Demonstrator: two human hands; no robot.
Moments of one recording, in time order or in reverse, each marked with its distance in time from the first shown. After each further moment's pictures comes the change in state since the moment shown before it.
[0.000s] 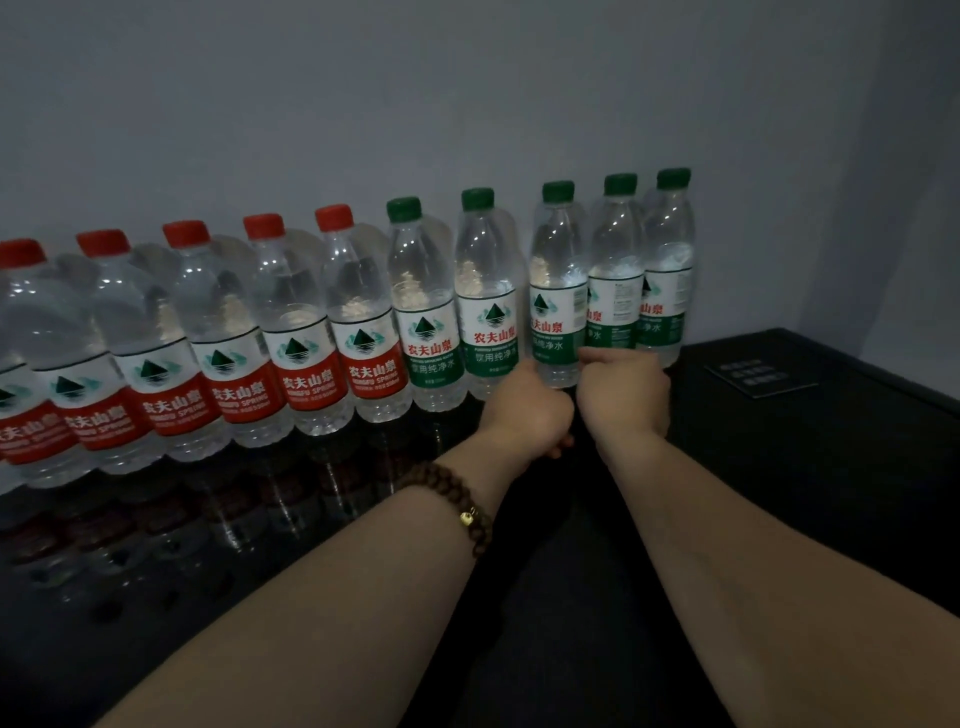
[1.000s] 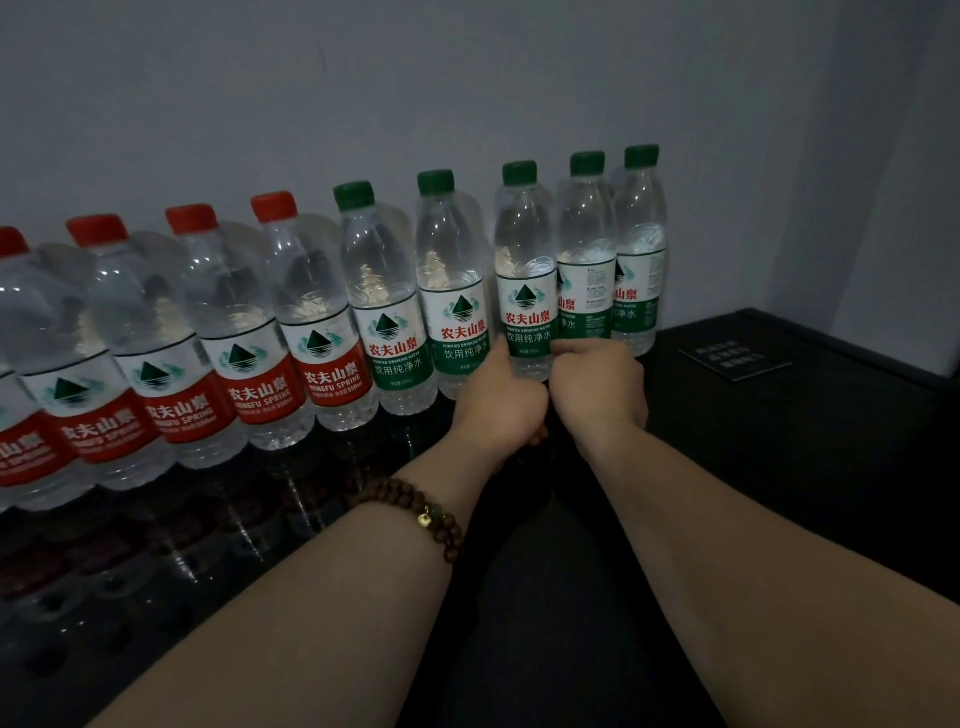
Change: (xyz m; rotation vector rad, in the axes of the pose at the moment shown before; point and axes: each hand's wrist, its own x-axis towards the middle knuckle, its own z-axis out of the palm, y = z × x) left_hand 0.019 -0.010 0.005 -0.069 0.002 0.115; right_hand 0.004 0.000 0.002 -0.048 -0.016 0.001
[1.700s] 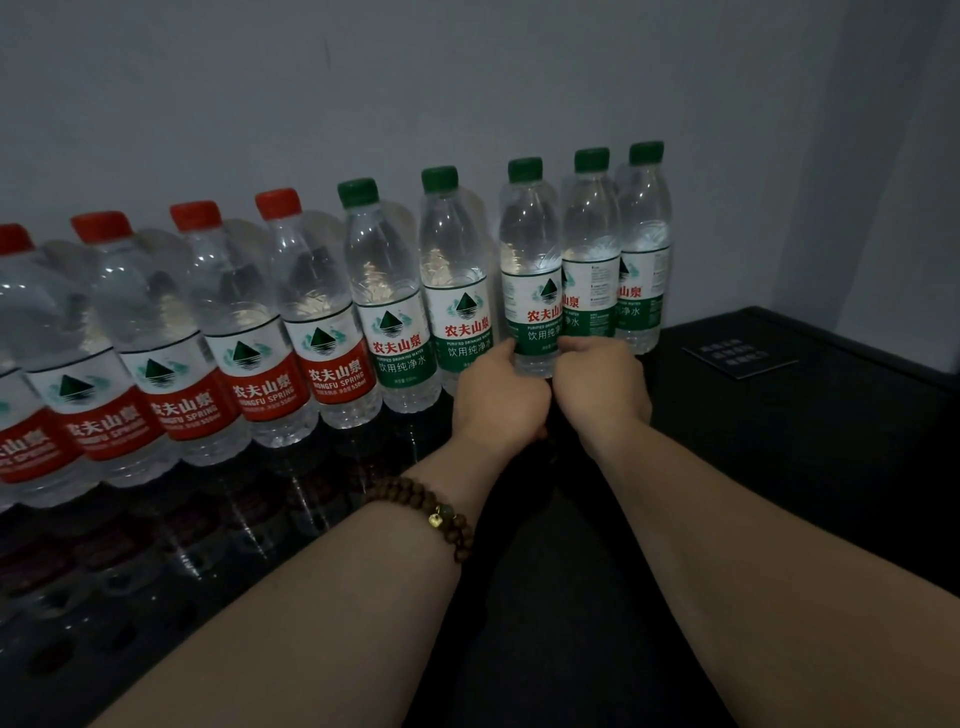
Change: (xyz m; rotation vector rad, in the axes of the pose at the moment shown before) left_hand -0.003 -0.002 0.001 0.085 0.135 0.038; right_hand 0.000 -0.002 0.000 -0.077 -0.039 0.005
